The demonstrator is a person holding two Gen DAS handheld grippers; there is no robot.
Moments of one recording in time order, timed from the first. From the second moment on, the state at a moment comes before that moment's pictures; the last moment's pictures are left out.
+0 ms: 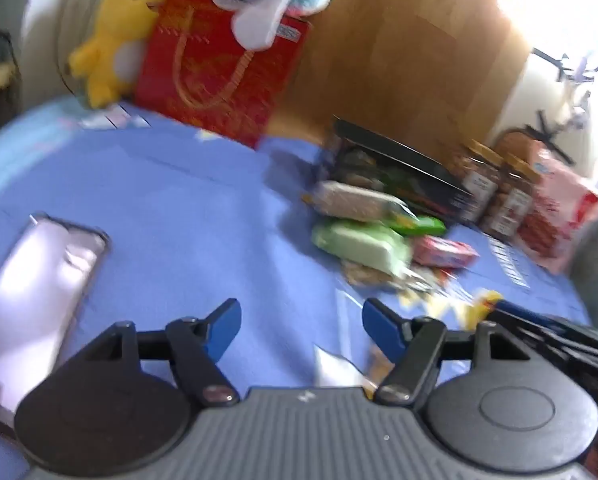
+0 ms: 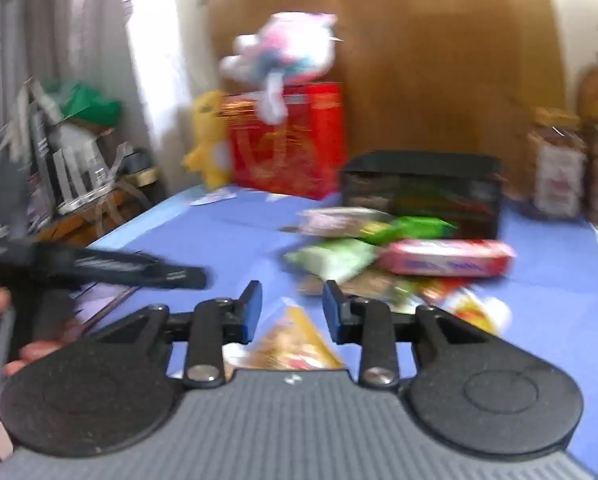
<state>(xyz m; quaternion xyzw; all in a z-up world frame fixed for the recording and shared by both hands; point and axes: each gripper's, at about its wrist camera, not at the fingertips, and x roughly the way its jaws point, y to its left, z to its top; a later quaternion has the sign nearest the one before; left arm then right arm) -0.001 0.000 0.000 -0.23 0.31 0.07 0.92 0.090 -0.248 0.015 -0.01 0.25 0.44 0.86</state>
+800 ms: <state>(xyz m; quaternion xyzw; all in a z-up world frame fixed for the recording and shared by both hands) 0.014 -0.028 -0.014 -0.26 0.36 -0.07 0.89 0.095 -0.267 -0.019 0.00 0.37 0.52 0.77</state>
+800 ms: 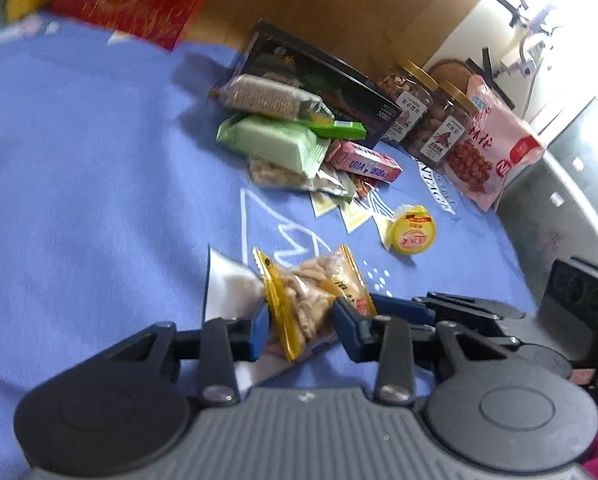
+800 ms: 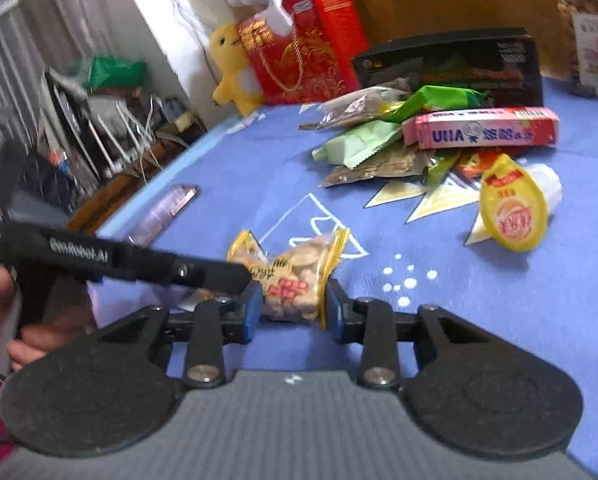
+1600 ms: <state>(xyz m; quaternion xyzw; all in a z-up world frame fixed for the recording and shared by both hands) 0.168 0.039 0.058 -0.25 0.26 -0.03 0.93 0.241 -0.243 0.038 0.04 0.29 0.41 0.86</state>
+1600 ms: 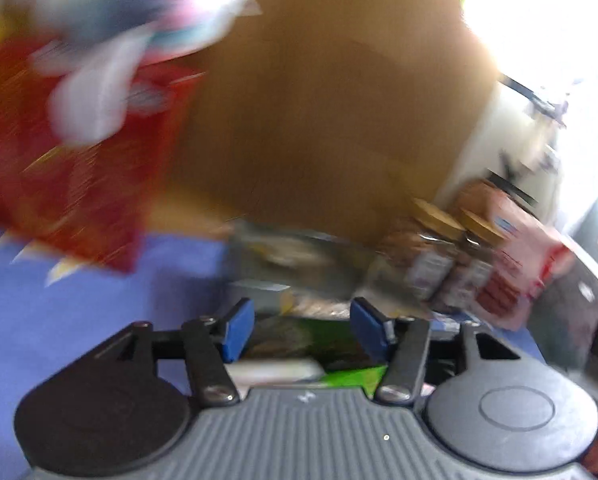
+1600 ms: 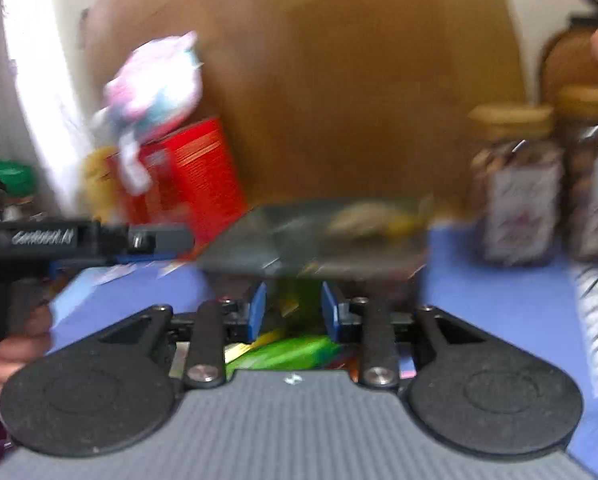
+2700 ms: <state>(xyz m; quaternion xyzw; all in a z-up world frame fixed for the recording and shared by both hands) 0.043 -0.001 -0.013 -0.29 0.35 -0.05 0.89 0.090 -0.251 -0.006 -0.10 0.33 0.51 0.79</state>
